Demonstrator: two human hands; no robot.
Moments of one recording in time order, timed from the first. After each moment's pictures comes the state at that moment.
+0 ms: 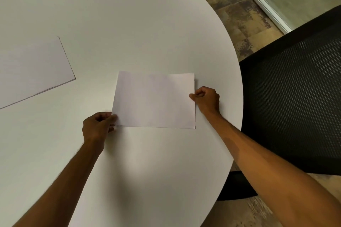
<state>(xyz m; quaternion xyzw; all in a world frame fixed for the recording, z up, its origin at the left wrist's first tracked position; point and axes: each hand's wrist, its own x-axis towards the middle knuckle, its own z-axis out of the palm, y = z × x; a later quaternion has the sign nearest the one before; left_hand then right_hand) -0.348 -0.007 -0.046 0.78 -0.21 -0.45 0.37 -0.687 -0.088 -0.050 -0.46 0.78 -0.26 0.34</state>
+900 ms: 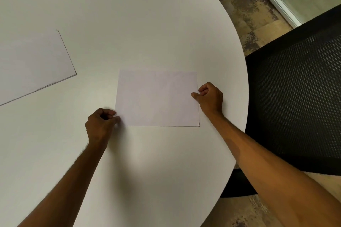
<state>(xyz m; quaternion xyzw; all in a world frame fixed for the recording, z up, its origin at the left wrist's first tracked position) -0.354 -0.004 -0.044 0.83 -0.31 -0.37 0.29 -0.679 -0.082 -0.055 -0.49 0.79 -0.25 0.29</state>
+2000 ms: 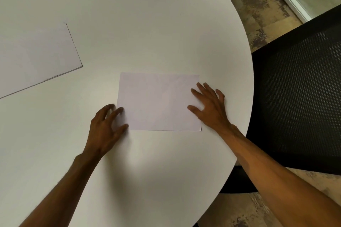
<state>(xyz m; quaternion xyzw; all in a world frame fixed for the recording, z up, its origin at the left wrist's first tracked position) -0.338 0.042 -0.041 0.72 -0.64 -0.26 0.09 -0.702 -0.036 -0.085 -0.76 0.62 -0.12 0.16</state>
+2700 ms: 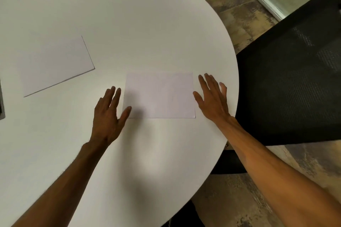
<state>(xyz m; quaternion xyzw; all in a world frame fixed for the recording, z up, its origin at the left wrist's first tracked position) -0.361 0.076 0.025 0.69 -0.69 -0.14 0.19 -0.705 0.009 -0.002 -0.74 0.66 -0.09 0.08</state>
